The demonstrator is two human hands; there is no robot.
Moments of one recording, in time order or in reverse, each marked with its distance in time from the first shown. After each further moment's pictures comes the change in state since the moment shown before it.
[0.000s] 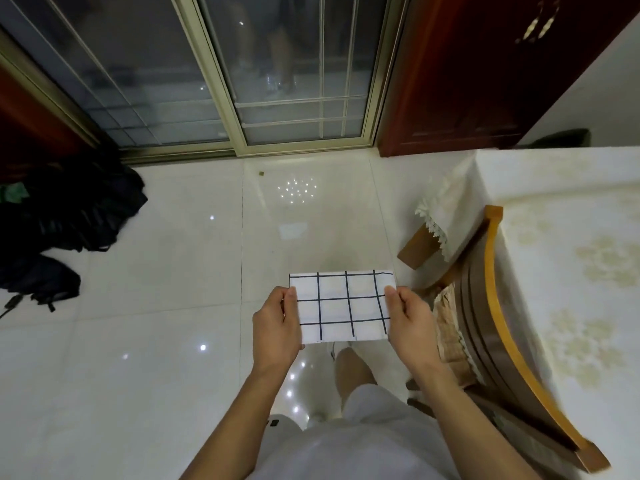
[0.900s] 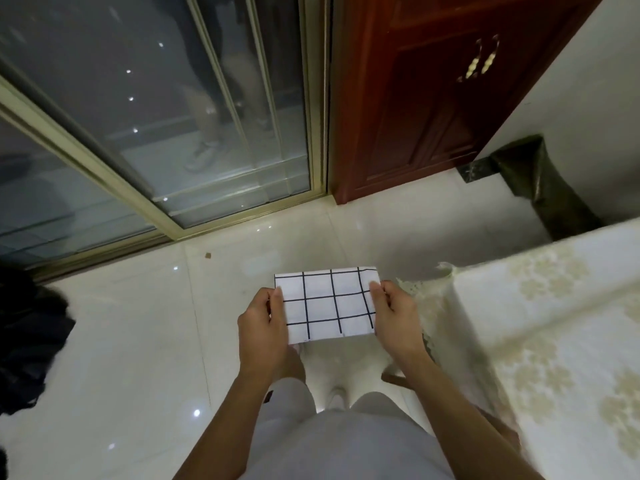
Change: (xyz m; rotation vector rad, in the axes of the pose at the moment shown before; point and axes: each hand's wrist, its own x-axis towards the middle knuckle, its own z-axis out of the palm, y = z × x) left_hand 0.367 0.201 0.178 0.164 -0.110 0.127; right_hand 0.418 -0.062 -0.027 0.029 0.159 0.150
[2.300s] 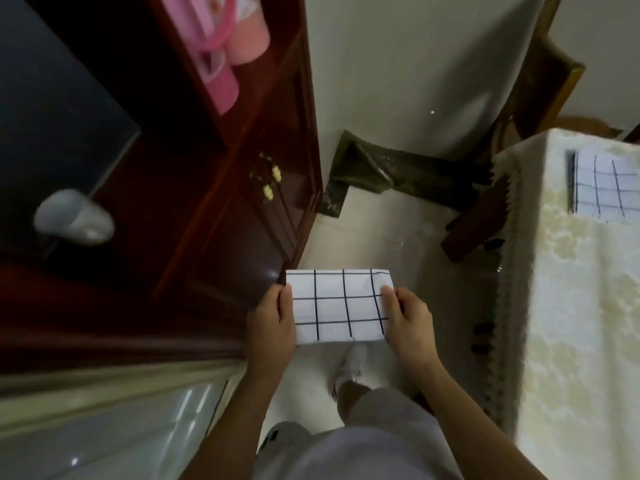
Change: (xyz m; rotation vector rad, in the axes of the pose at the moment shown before) left_hand 0.386 0.360 0.402 0.257 -0.713 0.729; right_hand 0.440 -0.012 -0.186 0.288 0.799 0.425
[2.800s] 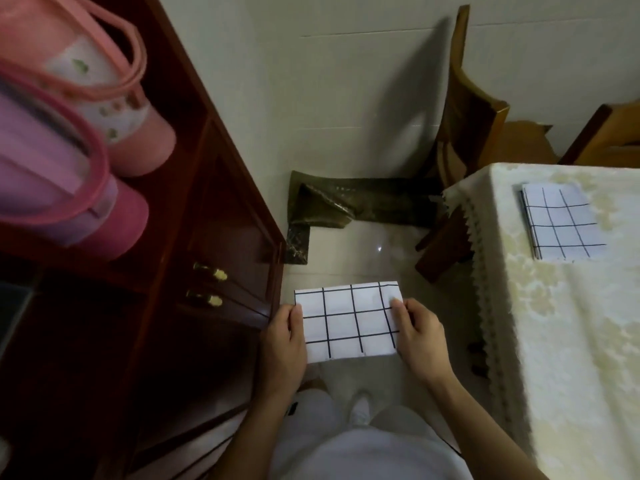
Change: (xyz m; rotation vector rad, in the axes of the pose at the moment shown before) left_hand 0.173 0.086 0.113 0.001 -0.206 0.133; right_hand 0.170 -0.032 -0.058 0.008 0.218 0.059
